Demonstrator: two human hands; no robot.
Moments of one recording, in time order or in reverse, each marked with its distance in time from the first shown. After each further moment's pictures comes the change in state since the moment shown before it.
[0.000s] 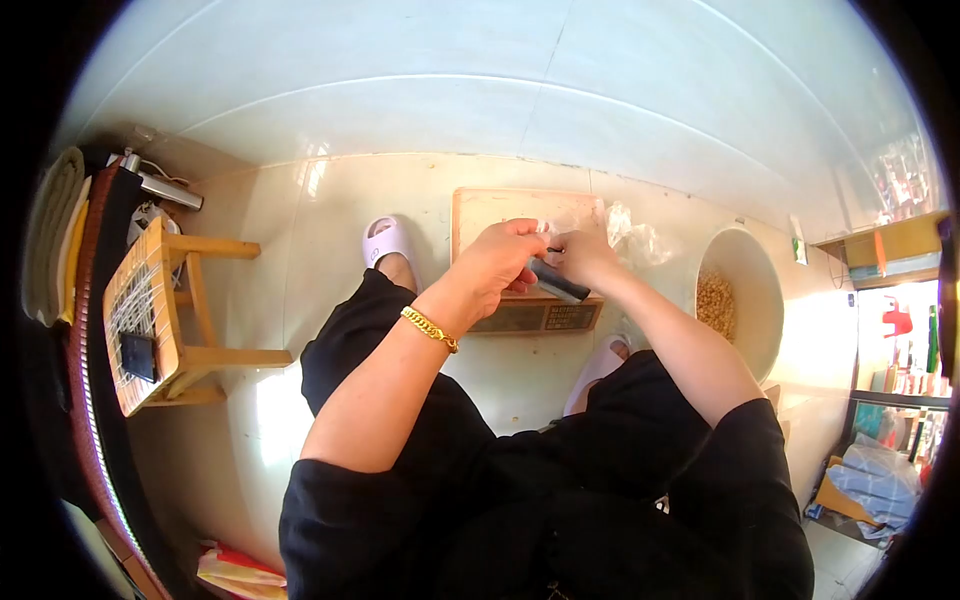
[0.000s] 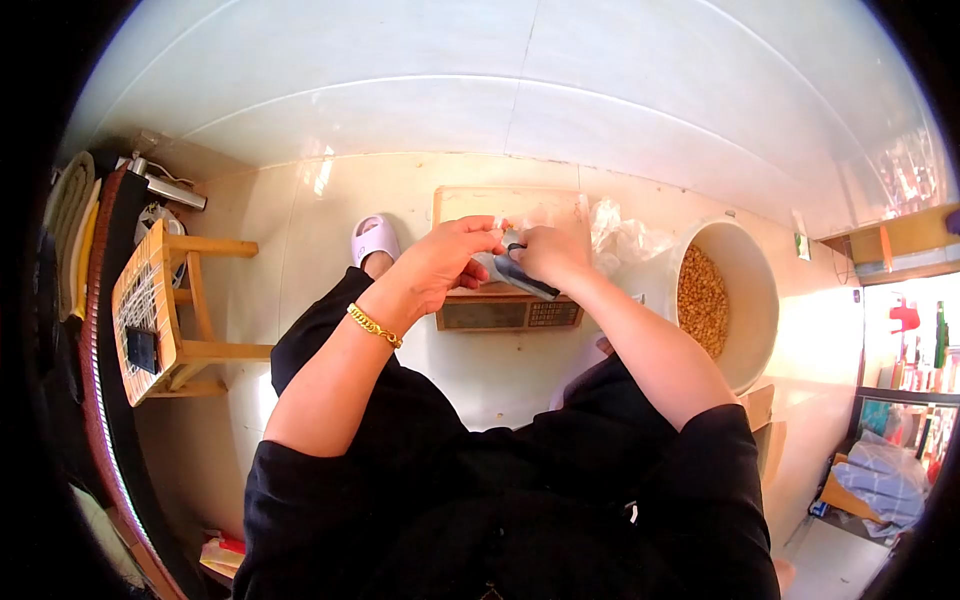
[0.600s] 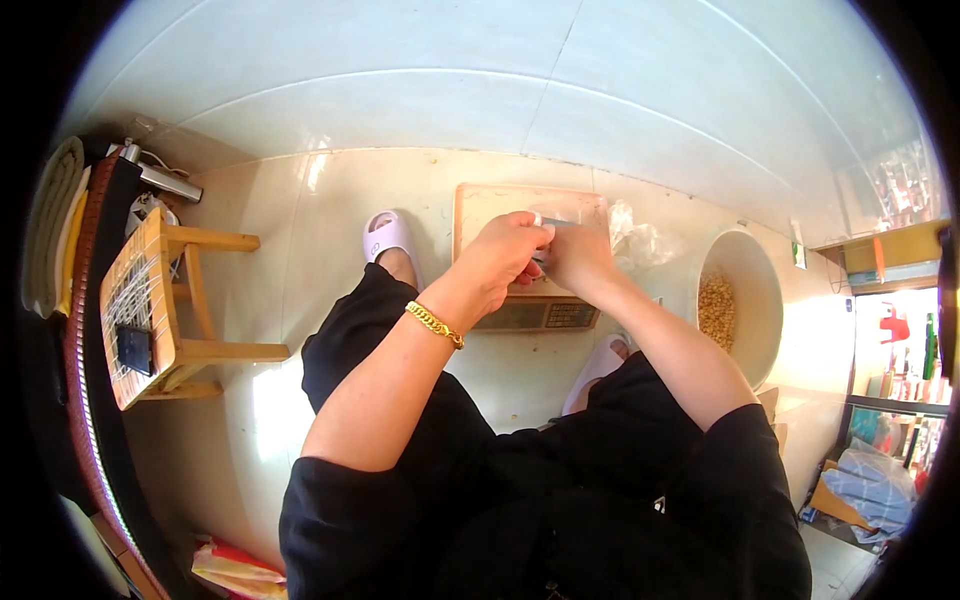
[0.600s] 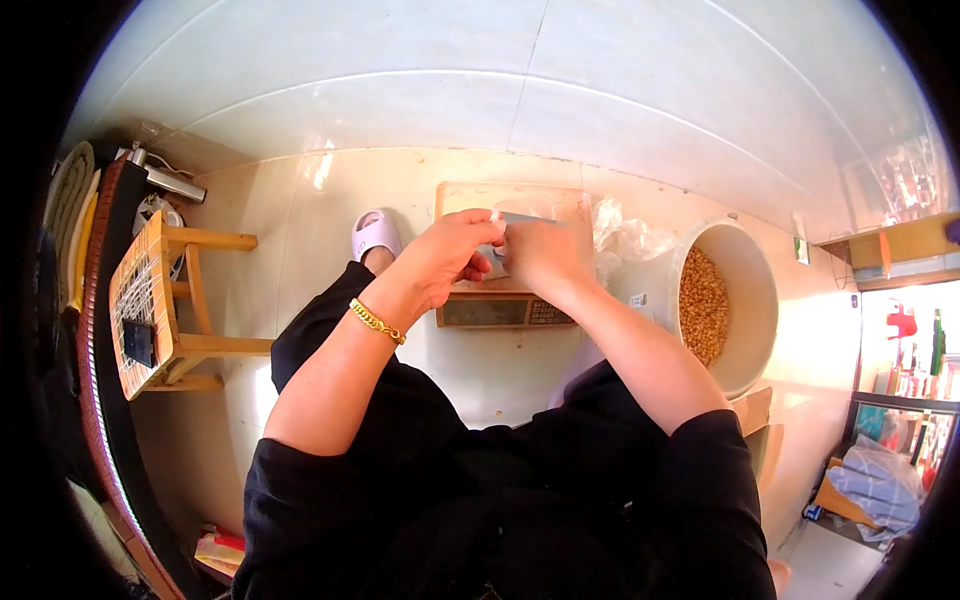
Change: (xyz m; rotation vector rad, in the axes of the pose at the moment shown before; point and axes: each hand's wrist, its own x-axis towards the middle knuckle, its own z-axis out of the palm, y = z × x) left_hand -0.004 0.005 0.000 -0.027 0.008 0.029; right_hand -0.007 -0.029 0.002 -0.322 0.119 -0.131
